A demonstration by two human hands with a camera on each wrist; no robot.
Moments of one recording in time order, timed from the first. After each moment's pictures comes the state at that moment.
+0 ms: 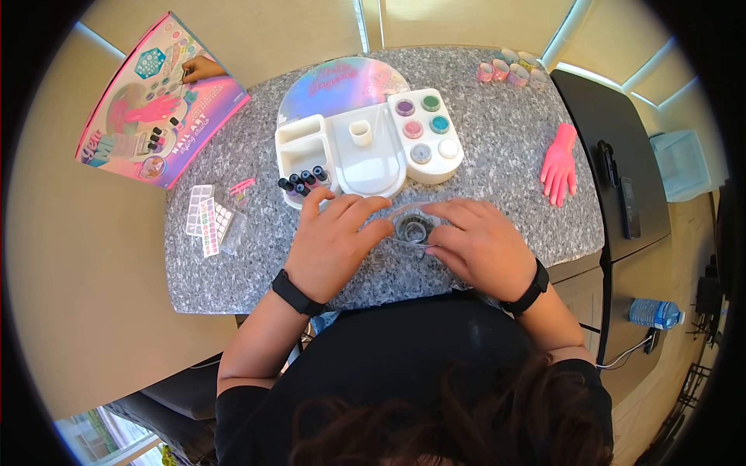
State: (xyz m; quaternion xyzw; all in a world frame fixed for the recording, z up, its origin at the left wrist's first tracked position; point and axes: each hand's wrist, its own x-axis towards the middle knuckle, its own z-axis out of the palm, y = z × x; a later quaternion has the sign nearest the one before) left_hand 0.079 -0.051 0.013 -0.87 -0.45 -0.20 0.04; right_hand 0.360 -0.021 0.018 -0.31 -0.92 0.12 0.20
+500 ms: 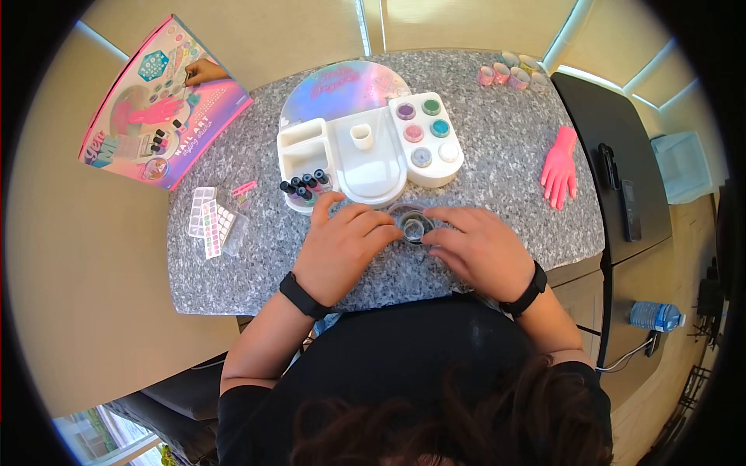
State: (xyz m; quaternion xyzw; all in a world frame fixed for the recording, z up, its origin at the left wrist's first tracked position) left_hand 0.084 -0.052 0.004 -0.87 -0.45 -0.19 0.01; right_hand 0.364 -0.022 0.009 -0.32 -0.91 0.16 0.20
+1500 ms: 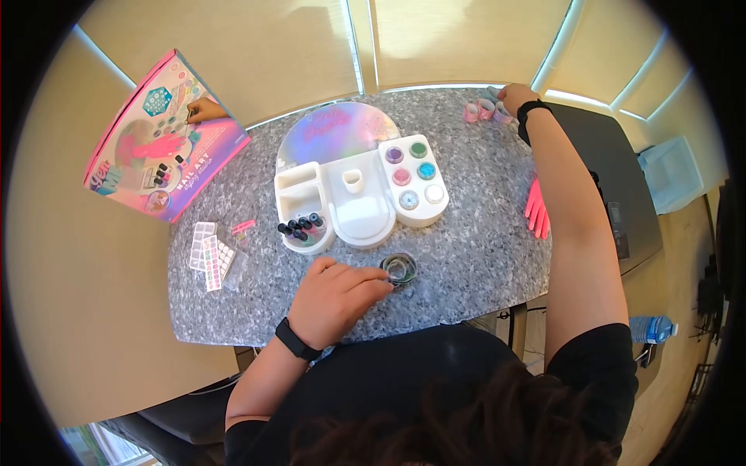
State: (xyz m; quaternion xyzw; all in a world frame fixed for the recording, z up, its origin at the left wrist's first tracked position) left_hand 0.079 -0.064 0.015 -0.88 -0.41 -0.23 -0.08; right_hand 0.485 0.356 -0.005 -0.70 -0.71 0.01 0.00
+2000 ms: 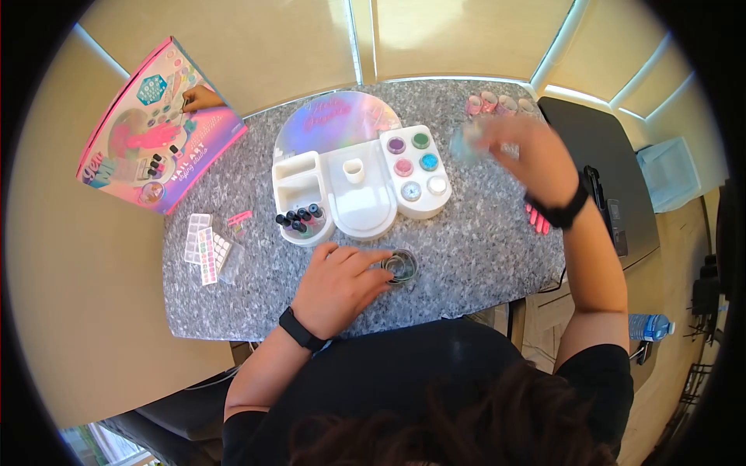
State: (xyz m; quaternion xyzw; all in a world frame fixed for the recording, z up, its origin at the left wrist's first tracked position) left_hand 0.082 -0.058 0.004 -0.88 -0.43 -0.20 -0.06; right_hand 0.422 0.126 0.075 -0.36 -0.89 0.05 0.26
